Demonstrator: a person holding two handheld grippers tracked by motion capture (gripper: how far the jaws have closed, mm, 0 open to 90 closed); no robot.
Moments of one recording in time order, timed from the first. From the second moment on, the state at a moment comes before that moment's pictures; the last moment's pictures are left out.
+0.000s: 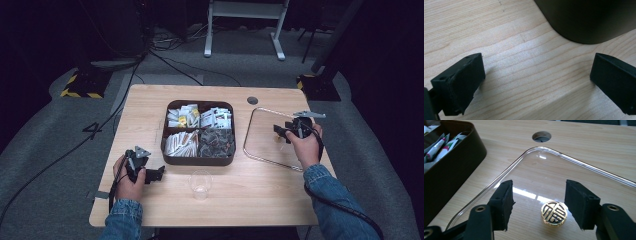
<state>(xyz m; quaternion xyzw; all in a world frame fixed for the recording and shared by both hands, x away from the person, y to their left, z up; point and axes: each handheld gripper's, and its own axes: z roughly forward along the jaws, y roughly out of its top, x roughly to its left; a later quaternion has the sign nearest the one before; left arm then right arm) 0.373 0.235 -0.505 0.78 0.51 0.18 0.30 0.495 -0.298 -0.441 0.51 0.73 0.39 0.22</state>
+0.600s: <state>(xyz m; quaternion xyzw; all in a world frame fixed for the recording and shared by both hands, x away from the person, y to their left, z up) 0.372 0.235 -0.505 0.78 0.51 0.18 0.30 0.477 -0.257 -0.391 0.47 0.74 0.44 0.19</state>
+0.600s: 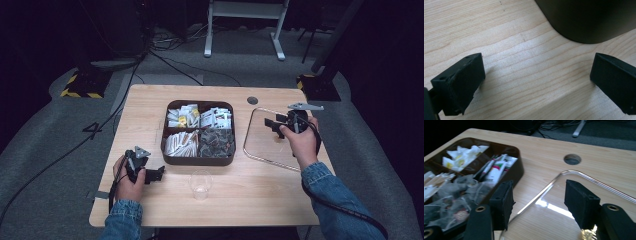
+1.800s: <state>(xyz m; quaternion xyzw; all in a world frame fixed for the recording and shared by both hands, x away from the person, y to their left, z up) 0.372 0.235 -0.505 0.78 0.51 0.18 0.30 0.473 -0.117 -0.416 0.34 0.84 0.41 0.11</state>
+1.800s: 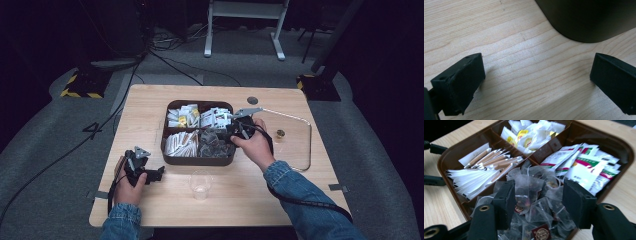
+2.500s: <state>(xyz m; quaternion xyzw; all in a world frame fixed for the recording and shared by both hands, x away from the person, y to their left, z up) 0.372 0.235 -0.505 0.78 0.51 0.18 0.30 0.481 -0.087 -0.453 0.31 0.87 0.36 0.11</state>
